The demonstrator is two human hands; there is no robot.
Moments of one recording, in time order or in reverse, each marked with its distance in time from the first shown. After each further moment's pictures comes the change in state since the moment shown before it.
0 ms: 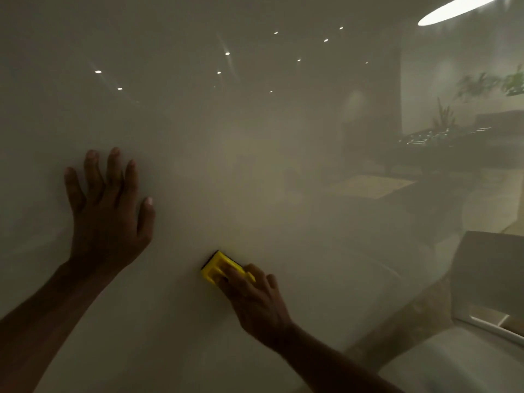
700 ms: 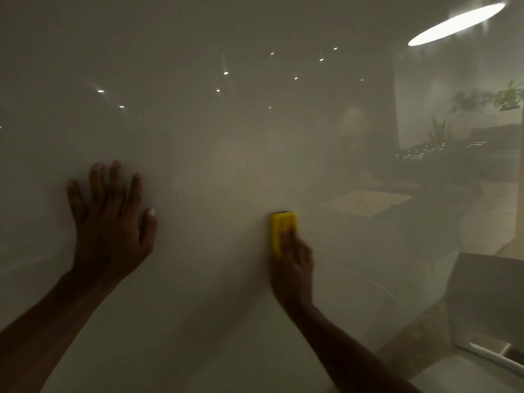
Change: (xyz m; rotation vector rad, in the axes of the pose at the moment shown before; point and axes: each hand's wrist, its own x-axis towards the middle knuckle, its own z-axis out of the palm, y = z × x) left_hand 0.038 0.036 0.022 0.039 0.038 0.010; right_hand 0.034 0.122 -0.037 0.090 0.284 0.502
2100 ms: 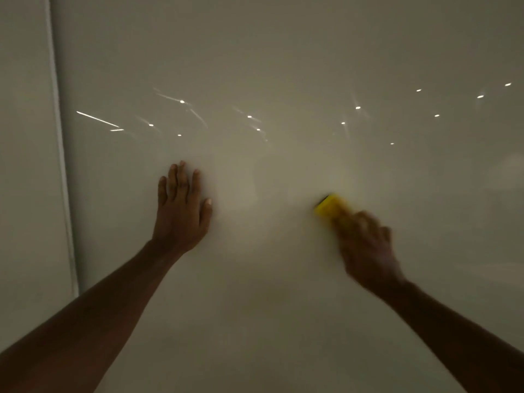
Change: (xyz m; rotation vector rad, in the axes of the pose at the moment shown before) left_hand -0.082 -0.280 -0.134 0.130 -0.198 -0.294; right_hand 0.075 -0.244 0.047 0.016 -0.057 -0.699
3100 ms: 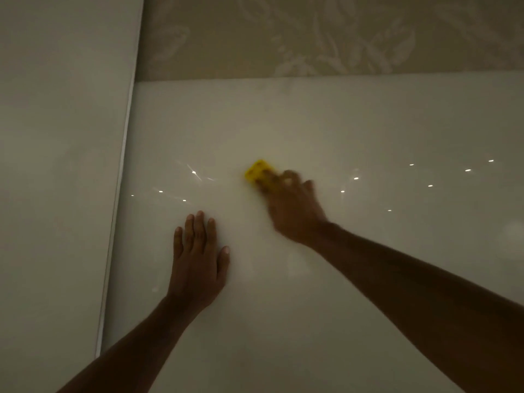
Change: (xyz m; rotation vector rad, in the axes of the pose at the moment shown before) left_hand 0.046 -0.065 -0.016 -0.066 0.100 -0.058; right_hand 0.313 -0.149 -0.002 -0.078 0.028 -0.111
